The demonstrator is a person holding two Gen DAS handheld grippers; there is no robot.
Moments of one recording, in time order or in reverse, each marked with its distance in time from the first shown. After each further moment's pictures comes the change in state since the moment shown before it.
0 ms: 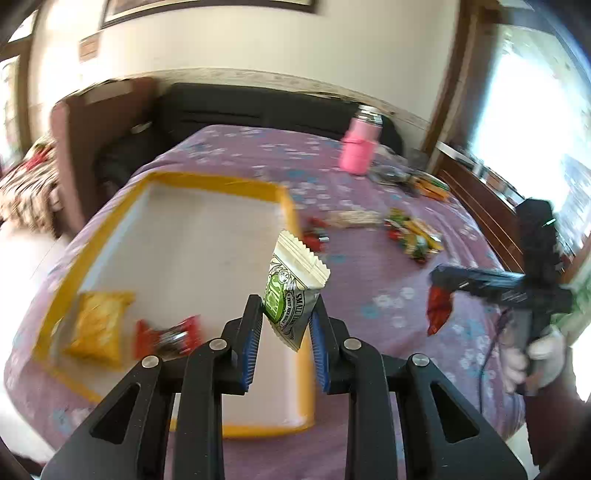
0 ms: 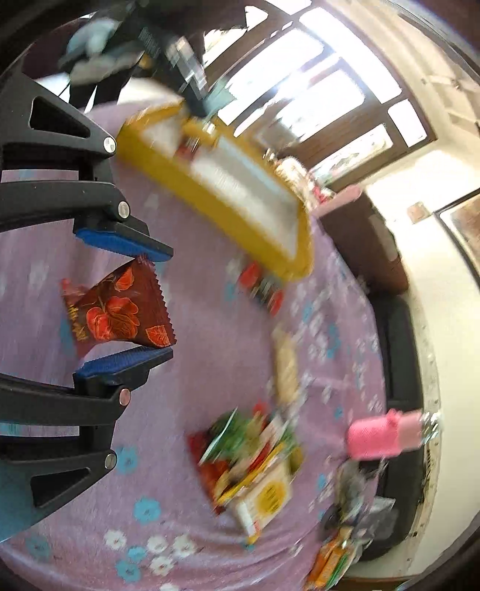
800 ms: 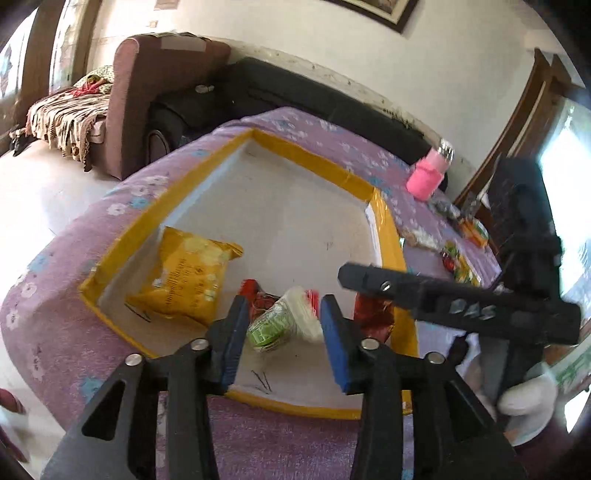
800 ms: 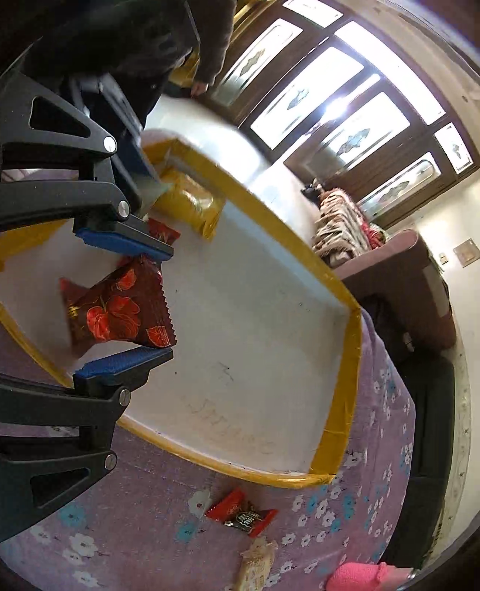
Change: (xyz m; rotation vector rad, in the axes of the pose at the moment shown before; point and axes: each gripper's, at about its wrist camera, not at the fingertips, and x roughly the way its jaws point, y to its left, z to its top) left arm -0.003 0.090 -0.027 -0.276 -0.001 0.024; right arm 0.146 0.174 0.034 -0.084 0.199 0.061
